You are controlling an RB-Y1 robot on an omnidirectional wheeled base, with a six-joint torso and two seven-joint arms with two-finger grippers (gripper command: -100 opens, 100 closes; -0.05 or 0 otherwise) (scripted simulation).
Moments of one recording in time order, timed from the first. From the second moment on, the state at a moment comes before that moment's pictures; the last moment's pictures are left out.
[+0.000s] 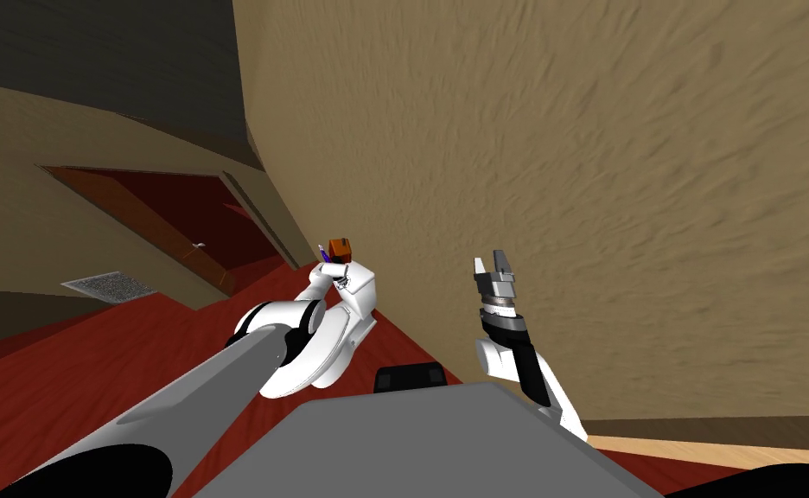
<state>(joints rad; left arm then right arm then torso) -0.97 0.46 0.12 -0.47 -0.05 0.84 0.63 0.50 0.04 -0.04 -2.31 0.08 -0.49 -0.06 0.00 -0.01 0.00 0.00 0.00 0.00</state>
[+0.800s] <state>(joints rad) -0.96 0.46 0.12 -0.49 -0.06 0.85 0.63 0.50 0.04 -0.04 -2.31 0.08 -0.49 -0.06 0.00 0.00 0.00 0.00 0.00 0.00</state>
